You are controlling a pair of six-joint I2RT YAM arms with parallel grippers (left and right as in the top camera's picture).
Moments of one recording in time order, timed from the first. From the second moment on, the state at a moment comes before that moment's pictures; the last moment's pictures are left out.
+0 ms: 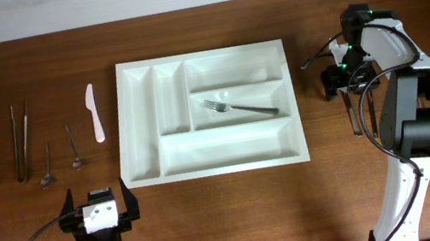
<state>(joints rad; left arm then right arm) 0.02 0.07 0.04 -0.12 -0.16 0.22 -0.14 2.27 1.77 -1.14 0.00 -0.18</state>
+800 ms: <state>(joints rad) 0.02 0.07 0.04 -0.12 -0.16 0.22 -0.14 2.27 1.74 -1.12 0.01 -0.19</state>
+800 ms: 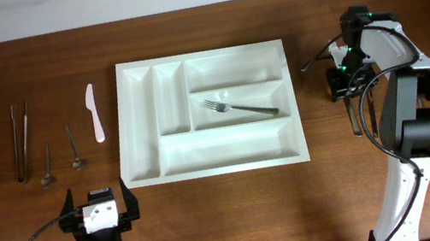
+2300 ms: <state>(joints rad) 0.02 0.07 0.04 -0.12 -0.16 0.22 -0.14 2.27 1.74 -1.14 0.02 -0.18</state>
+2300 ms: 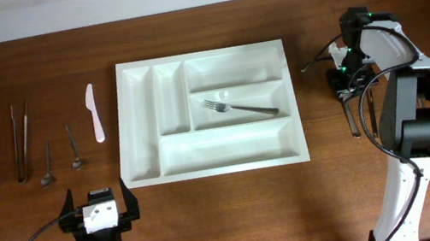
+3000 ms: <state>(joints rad) 0.02 0.07 0.04 -0.12 -0.16 0.22 -0.14 2.27 1.75 -1.17 0.04 -0.20</state>
